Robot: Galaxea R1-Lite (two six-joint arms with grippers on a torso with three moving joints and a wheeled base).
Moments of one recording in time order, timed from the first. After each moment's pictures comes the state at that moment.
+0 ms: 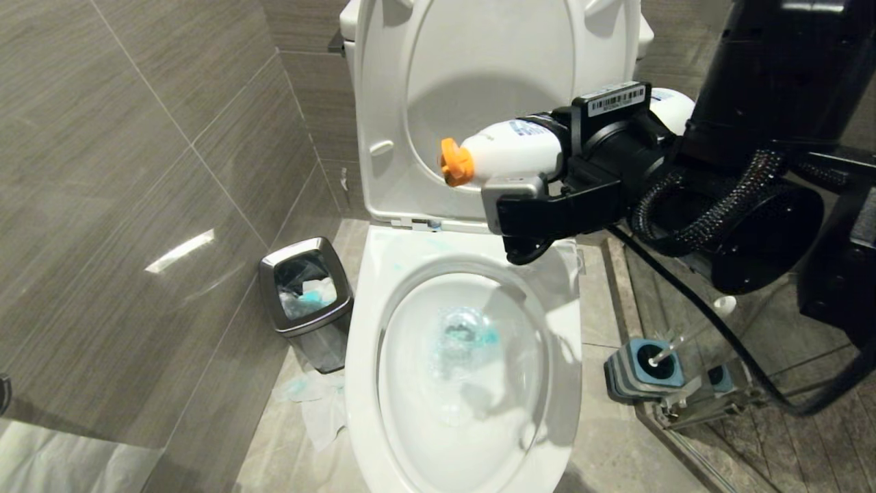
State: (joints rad) left arm 0.01 0.00 0.00 0.00 0.00 0.01; right arm 0.82 1.67 -1.30 -0.47 -0.64 -1.82
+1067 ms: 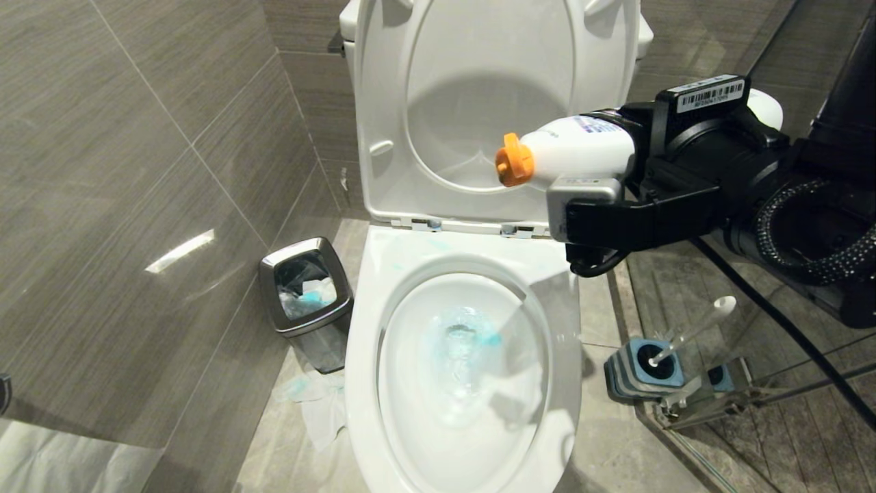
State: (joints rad) left arm 0.01 0.00 0.00 0.00 0.00 0.01; right arm 0.82 1.53 -1.16 -0.47 -0.73 -1.83
